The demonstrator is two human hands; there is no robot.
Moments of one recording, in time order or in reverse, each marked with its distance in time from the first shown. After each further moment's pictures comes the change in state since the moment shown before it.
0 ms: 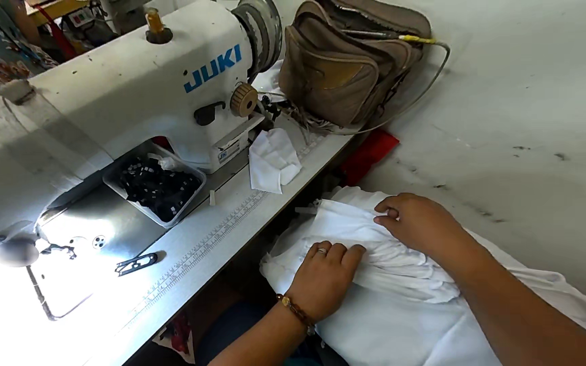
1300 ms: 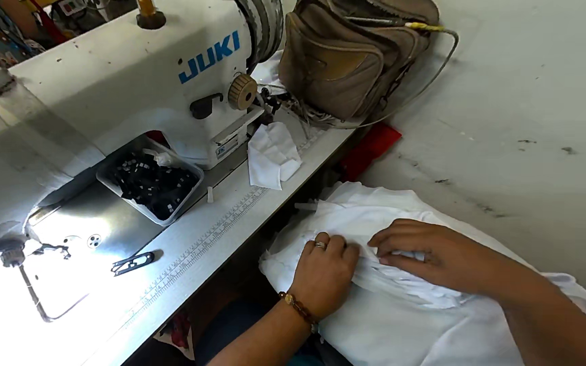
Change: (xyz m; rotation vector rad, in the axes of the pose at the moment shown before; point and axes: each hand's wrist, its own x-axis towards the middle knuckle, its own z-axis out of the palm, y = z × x) left_hand 0.004 0.003 0.000 0.057 0.018 -0.063; right_hand -0.042 0.020 0.003 0.198 0.034 -0.762
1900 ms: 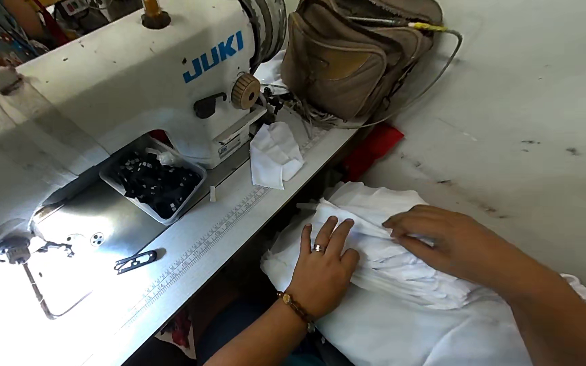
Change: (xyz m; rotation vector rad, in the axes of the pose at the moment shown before) left_hand -0.005 -0.009 0.002 0.057 0.049 0.087; right_hand 0.003 0.007 -0.009 -0.168 0.104 0.039
